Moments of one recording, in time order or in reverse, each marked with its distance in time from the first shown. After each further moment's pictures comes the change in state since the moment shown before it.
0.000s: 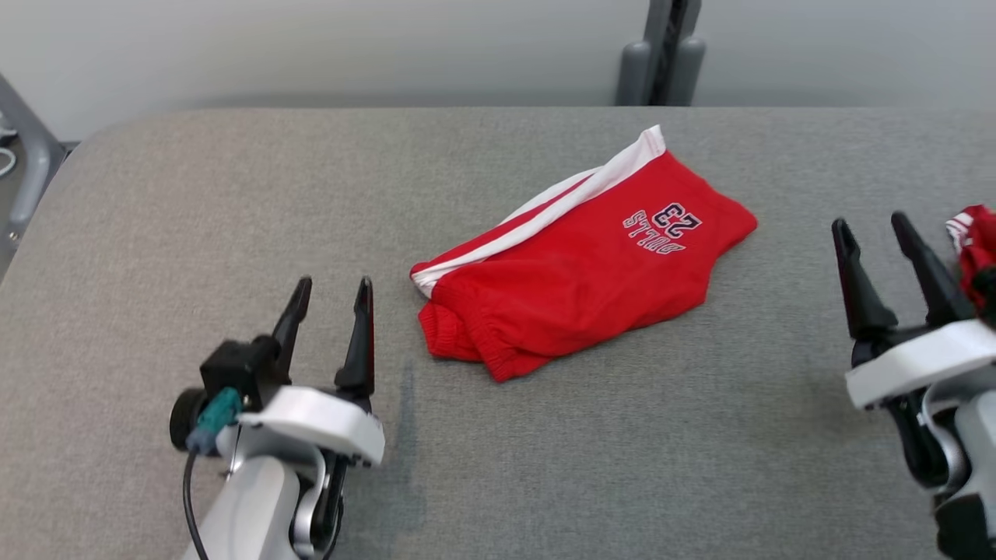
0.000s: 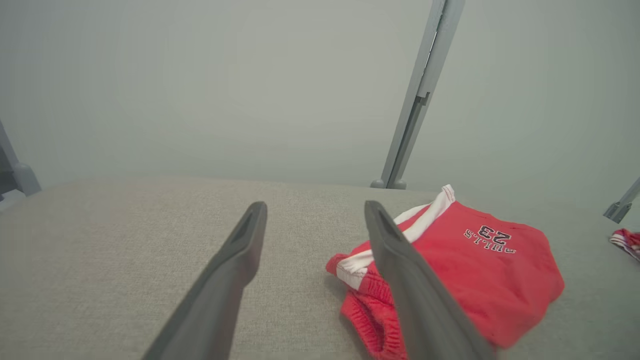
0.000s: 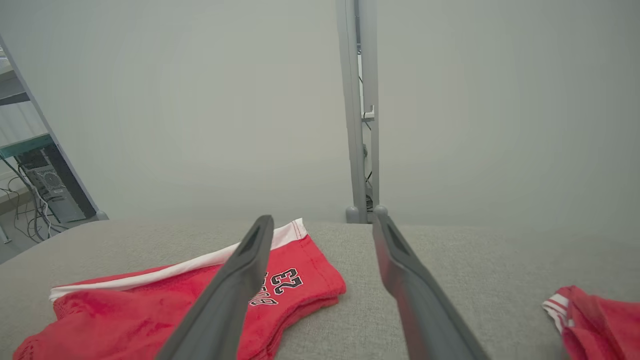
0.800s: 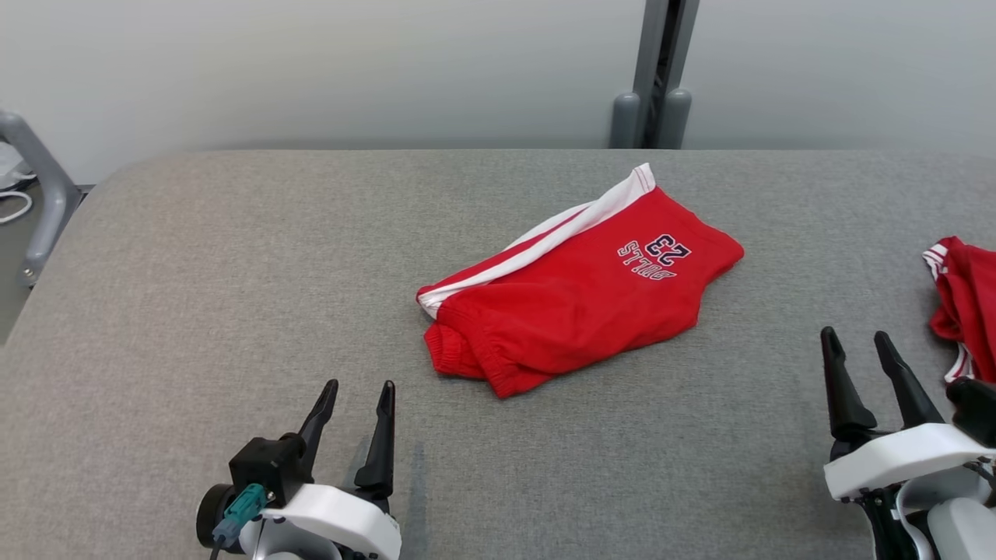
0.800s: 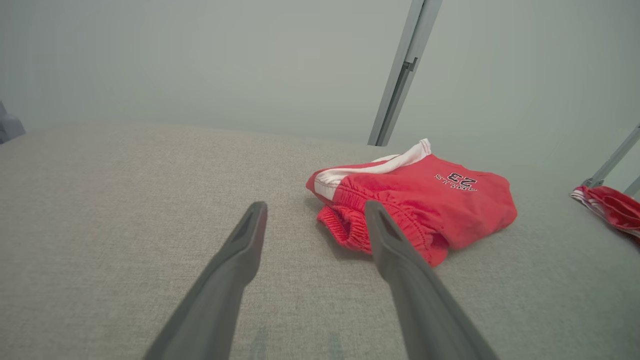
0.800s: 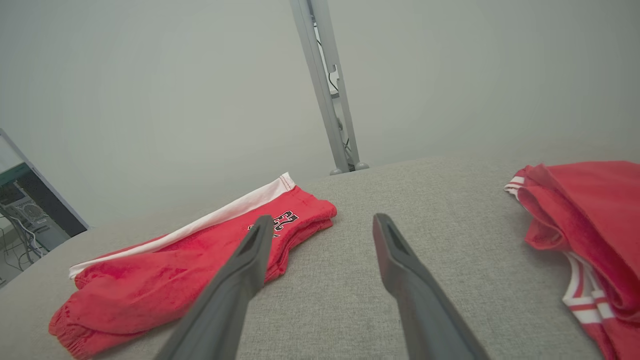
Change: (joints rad) left arm 0.239 -0.052 0.053 -0.031 0.078 -0.061 0.000; right arm 0.256 0.192 -0.192 -0.034 -0.070 0.000 0.028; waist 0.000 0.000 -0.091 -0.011
